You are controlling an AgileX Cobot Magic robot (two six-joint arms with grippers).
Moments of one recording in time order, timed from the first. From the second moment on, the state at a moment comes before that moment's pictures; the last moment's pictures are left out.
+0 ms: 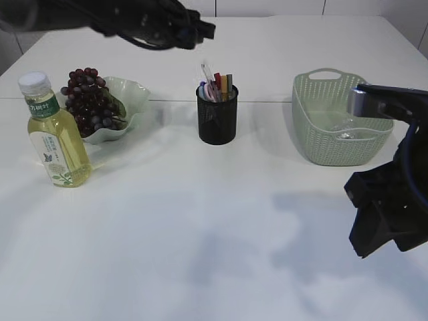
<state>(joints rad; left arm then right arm) -0.50 2.12 -1.76 0.26 0.19 -0.36 0.37 1.34 -1.01 0.23 1.22 0.10</state>
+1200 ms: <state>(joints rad) -0.50 1.31 -1.72 0.00 1.26 -0.12 0.37 1.34 -1.01 0.22 1.22 0.04</state>
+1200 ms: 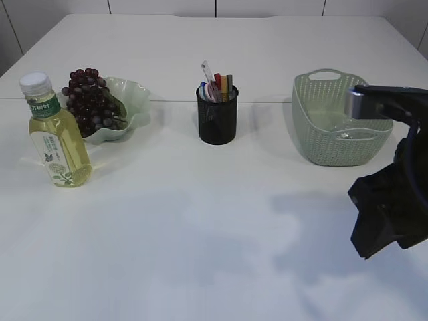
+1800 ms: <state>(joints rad) -0.50 0.68 -1.14 -0.10 1.21 -0.11 0.37 1.32 -1.00 0.28 1.21 -0.05</state>
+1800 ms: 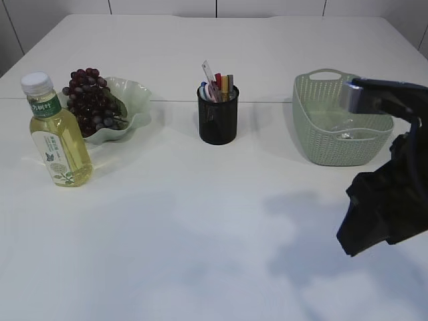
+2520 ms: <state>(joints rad) -0.50 0.28 -0.73 -0.21 1.11 0.06 0.44 0.35 -0.70 0.19 1.00 -0.16</state>
